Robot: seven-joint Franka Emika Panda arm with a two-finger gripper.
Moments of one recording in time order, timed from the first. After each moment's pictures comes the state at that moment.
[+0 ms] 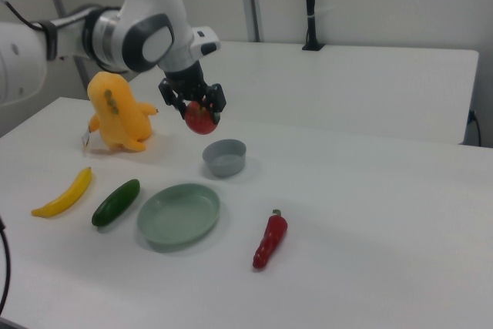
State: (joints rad) arm 0.21 0.34 -0.22 -1.50 0.15 2.07 -0.19
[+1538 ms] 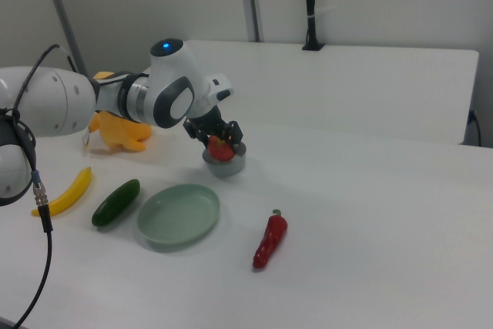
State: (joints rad) arm 0.22 0.64 -0.19 -1.43 0.15 2.42 -0.14
